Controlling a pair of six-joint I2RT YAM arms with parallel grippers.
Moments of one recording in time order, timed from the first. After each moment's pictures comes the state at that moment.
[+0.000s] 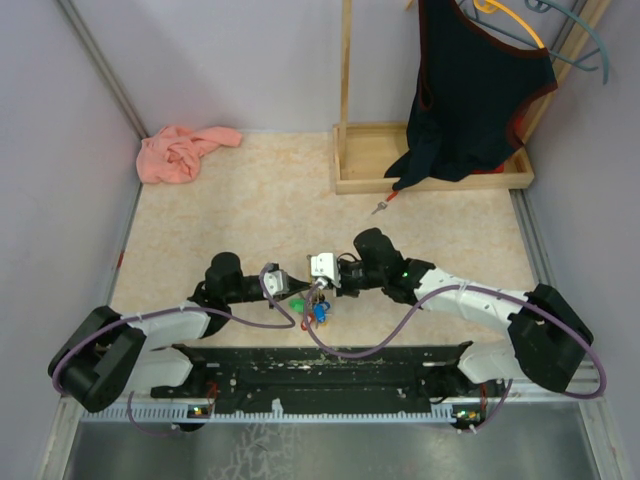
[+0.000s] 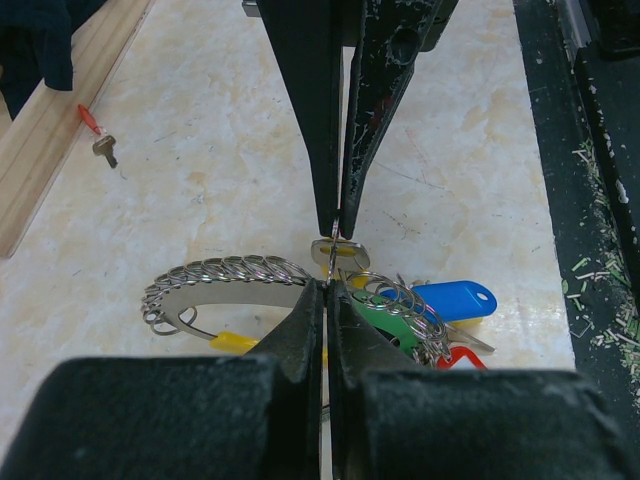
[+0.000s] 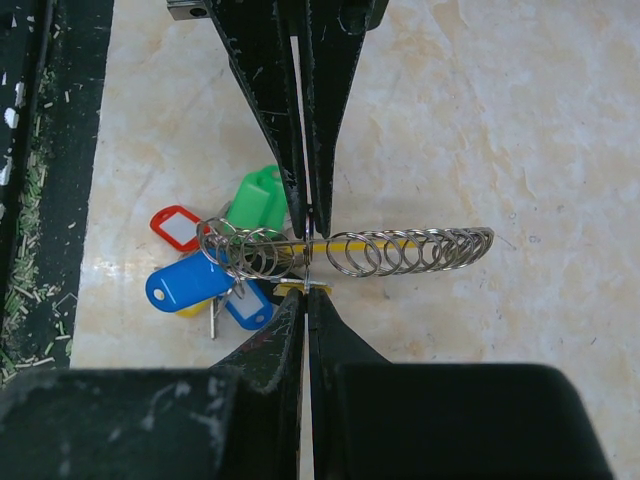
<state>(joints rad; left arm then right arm) -0.61 1.22 0.25 0.78 0.79 0.42 0.84 1.29 0.70 -0.01 -0.51 -0.65</state>
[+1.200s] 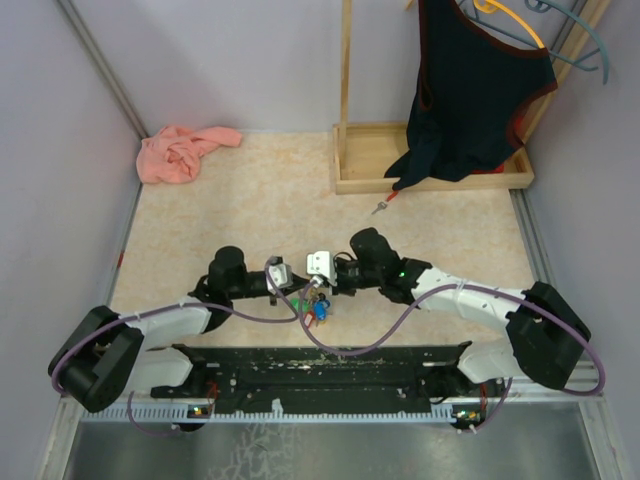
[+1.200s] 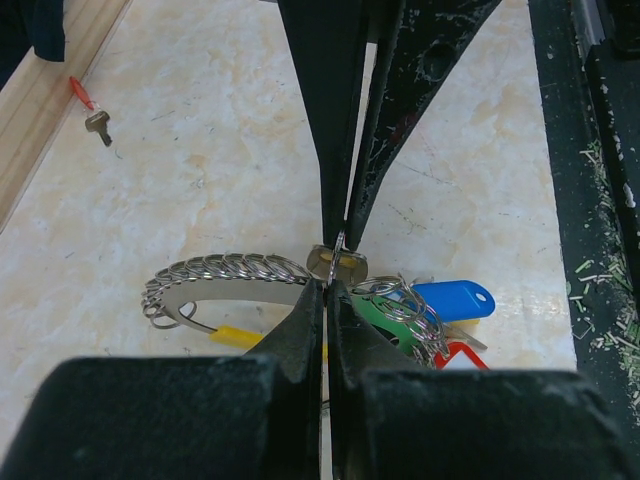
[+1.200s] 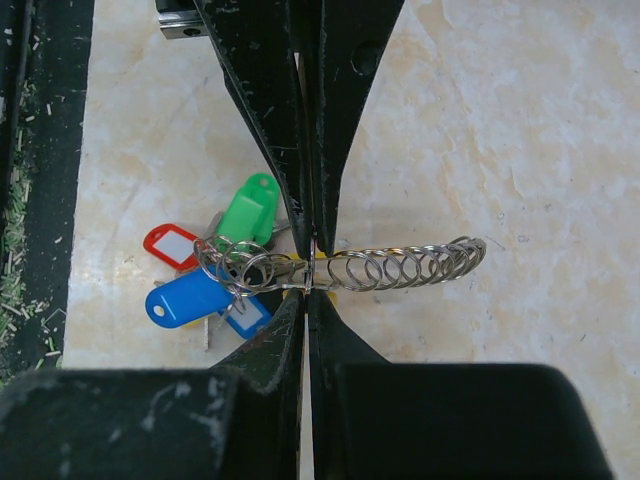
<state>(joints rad) -0.61 1.22 0.30 0.68 0.76 0.41 0.86 1.31 0.72 0.00 -0.47 -0.62</state>
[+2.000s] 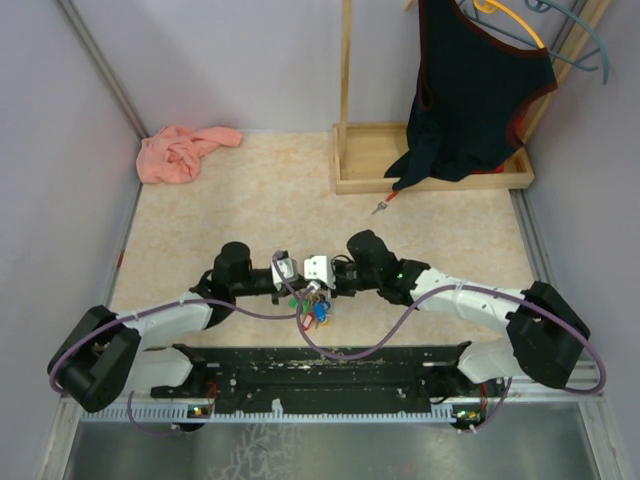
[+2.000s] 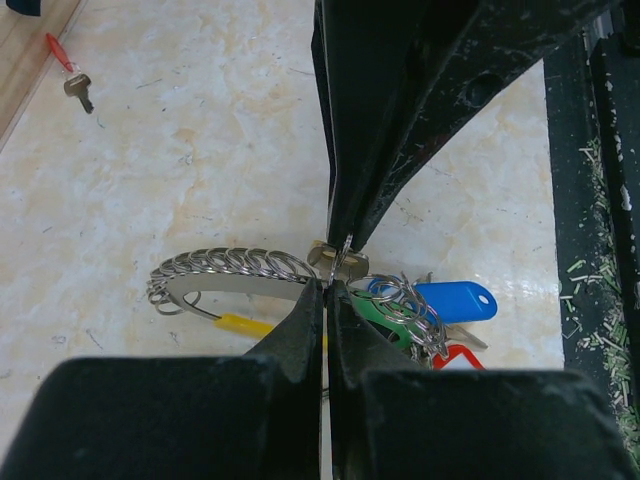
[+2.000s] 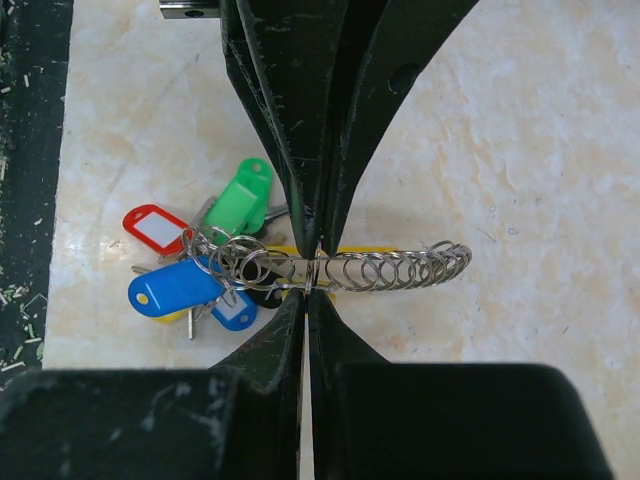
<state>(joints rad) -0.63 1.22 0.36 0.54 0.72 0.40 0.89 1.31 0.73 -0.03 -0.42 -0.67</state>
